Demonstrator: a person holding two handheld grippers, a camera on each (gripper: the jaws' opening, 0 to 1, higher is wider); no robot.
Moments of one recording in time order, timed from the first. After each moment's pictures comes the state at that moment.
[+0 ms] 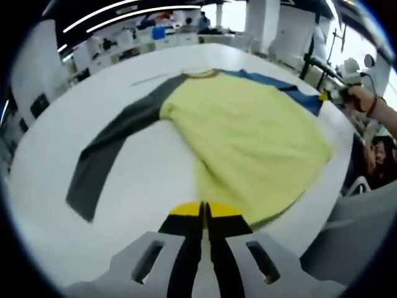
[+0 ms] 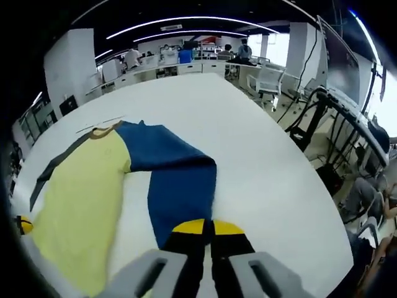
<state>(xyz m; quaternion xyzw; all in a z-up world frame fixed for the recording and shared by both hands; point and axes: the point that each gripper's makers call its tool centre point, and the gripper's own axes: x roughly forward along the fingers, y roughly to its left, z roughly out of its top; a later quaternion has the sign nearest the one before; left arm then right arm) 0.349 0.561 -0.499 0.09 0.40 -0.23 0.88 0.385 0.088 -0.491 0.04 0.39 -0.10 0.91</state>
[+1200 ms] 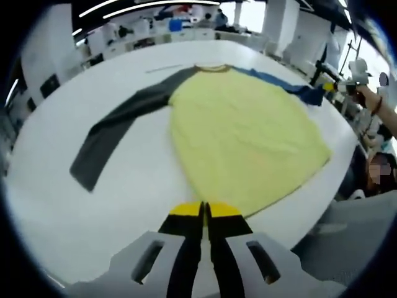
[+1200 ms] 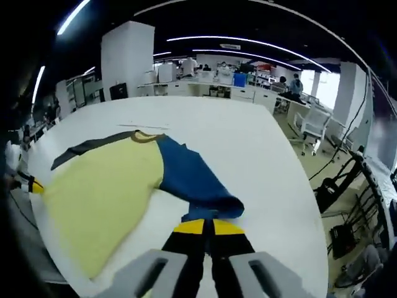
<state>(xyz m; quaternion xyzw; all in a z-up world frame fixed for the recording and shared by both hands) 0.327 0.568 -0.503 0.06 0.43 -0.19 0.88 0.397 0.134 -0.466 -0.07 0.36 0.11 0.92</state>
